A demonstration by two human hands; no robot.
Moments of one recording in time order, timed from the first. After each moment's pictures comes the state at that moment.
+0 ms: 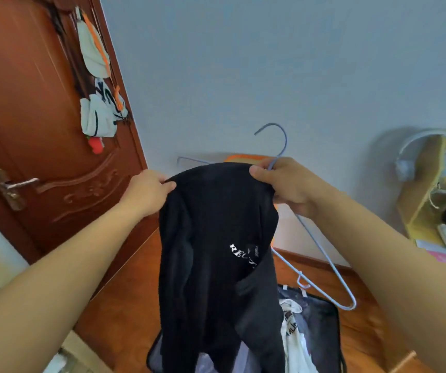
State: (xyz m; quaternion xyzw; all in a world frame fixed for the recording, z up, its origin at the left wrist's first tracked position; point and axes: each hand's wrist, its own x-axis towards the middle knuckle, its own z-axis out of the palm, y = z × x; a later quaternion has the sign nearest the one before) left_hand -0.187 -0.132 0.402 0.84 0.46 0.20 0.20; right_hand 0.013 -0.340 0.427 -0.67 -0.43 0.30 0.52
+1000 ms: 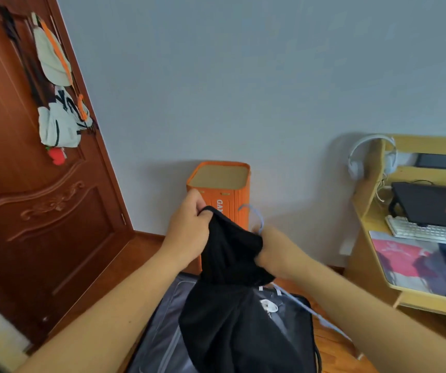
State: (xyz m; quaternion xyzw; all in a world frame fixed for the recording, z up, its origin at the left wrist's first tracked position) left_hand -0.139 -0.281 0.367 0.81 0.29 0.32 0.40; right_hand 0.006 -0.413 0.316 -0.84 -0.44 0.17 0.28
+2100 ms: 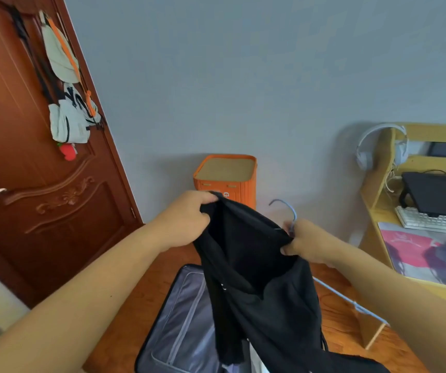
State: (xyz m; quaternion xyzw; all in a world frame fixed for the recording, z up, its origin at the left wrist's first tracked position) left_hand -0.169 -0.276 0.403 0.92 0.20 0.12 0.31; right_hand 0.056 -0.449 0.305 -0.85 -0.42 0.19 0.26
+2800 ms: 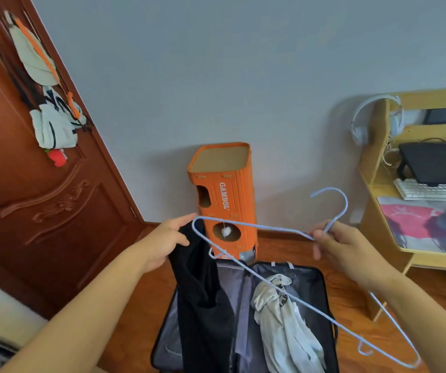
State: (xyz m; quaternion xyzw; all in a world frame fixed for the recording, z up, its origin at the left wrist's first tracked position) left_hand -0.171 -0.217 0.315 0.74 0.35 0.02 0.58; right_hand 0.038 -0.529 0.271 -0.73 -0.36 0.17 0.55
